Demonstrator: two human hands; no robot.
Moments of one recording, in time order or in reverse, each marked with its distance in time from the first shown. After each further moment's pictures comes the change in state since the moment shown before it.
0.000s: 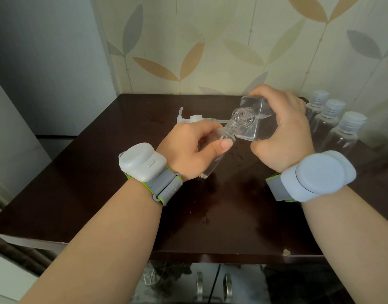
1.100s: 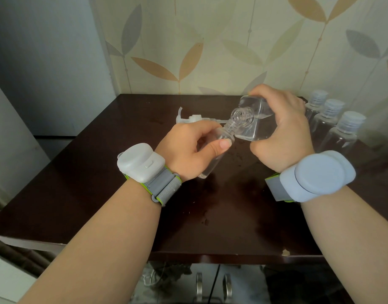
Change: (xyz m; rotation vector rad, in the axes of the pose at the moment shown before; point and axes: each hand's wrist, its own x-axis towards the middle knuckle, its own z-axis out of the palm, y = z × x) left_hand 0.001 -0.003 0.001 -0.024 0.001 0.009; right_hand 0.000 0.000 0.000 -0.009 0.008 -0.018
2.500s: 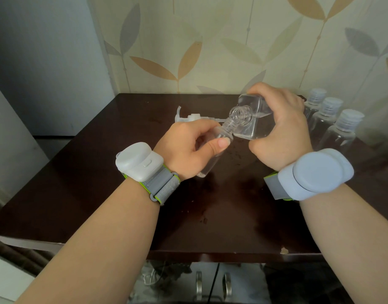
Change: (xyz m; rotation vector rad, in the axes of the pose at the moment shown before) left_hand 0.000 0.003 -0.001 -0.002 -0.033 0.007; right_hand 0.001 -0.003 -0.001 -0.024 0.003 -0.013
